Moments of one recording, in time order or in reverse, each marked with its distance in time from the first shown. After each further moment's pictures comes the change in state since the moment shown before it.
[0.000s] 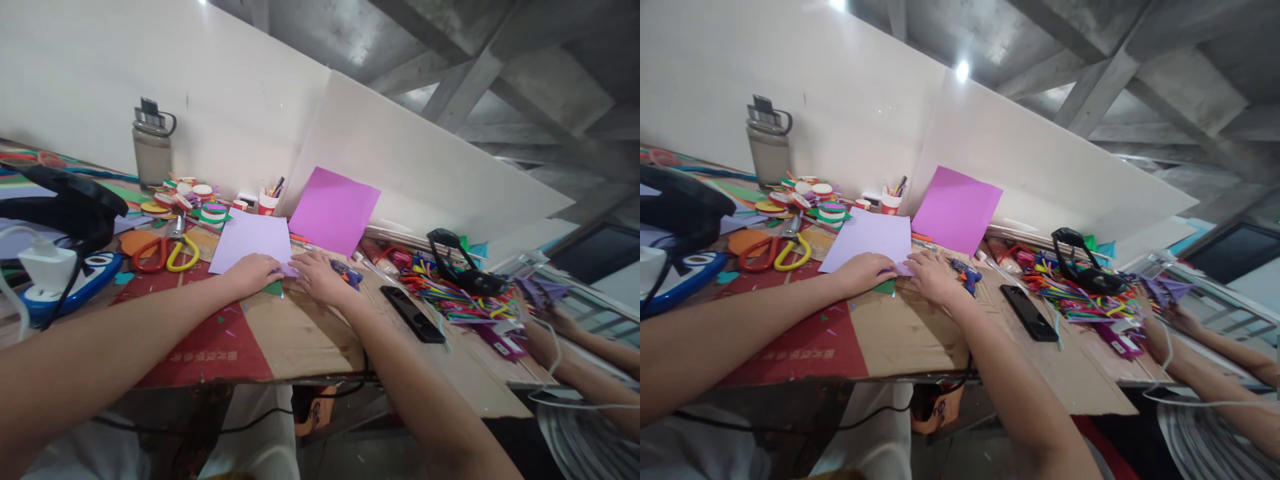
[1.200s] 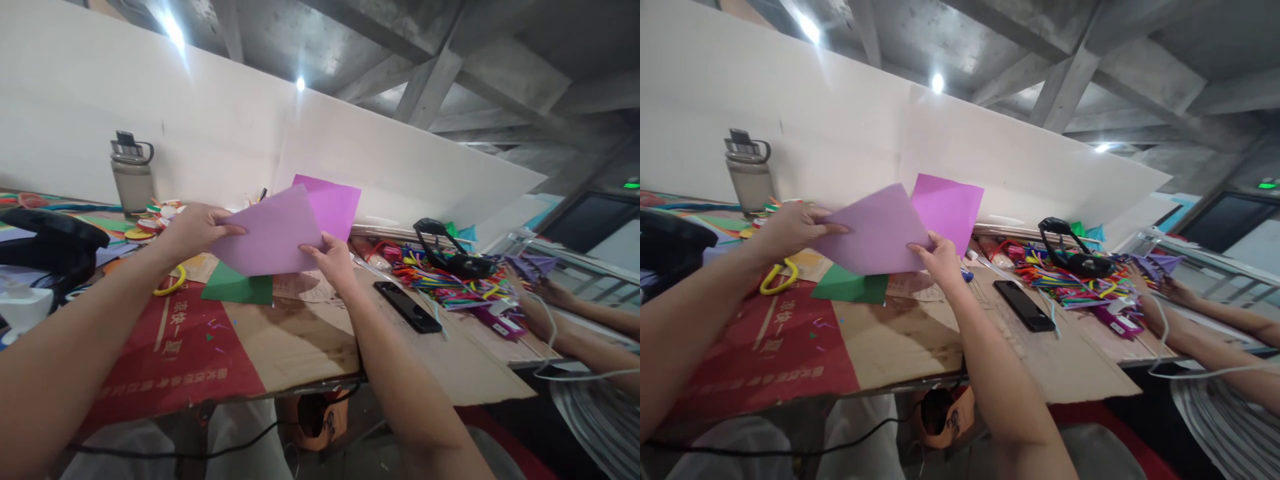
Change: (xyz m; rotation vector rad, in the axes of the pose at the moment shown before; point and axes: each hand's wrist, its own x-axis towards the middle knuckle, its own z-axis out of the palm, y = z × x) left_hand -0.002 -0.019 -0.135 -0.287 0.271 -0.364; right_hand 0.007 0.006 -0.050 0.895 0.671 0.447
